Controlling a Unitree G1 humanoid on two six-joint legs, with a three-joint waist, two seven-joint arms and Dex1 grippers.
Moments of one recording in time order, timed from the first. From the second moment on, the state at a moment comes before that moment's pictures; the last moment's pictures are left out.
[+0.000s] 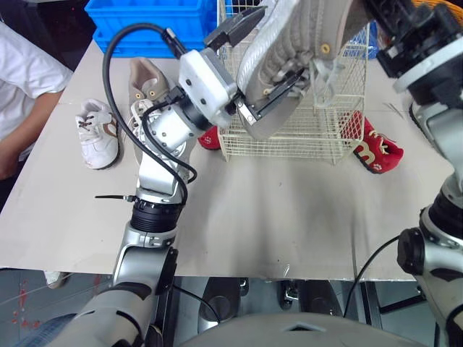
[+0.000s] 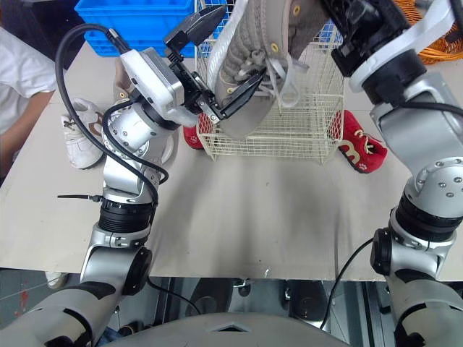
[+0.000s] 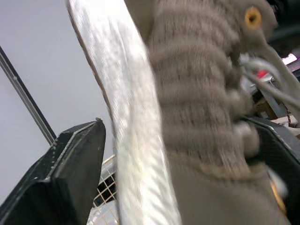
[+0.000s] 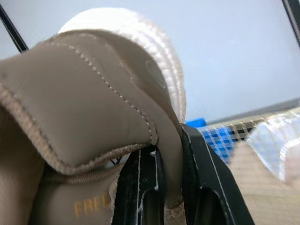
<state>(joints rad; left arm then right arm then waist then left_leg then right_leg) -0.67 0.33 -0.07 -0.14 -0.23 -0.19 -0.65 -0.81 -0.44 -0.27 -0.51 1.46 0.70 -0.39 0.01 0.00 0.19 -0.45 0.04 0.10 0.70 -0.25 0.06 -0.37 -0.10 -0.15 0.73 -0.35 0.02</state>
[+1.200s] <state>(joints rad) -0.69 0.59 0.19 -0.39 -0.79 0.67 -0.48 -0.92 -0.43 -0.11 -0.13 0.52 0.29 -0.09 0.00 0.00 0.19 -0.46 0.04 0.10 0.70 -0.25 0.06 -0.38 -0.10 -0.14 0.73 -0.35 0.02</state>
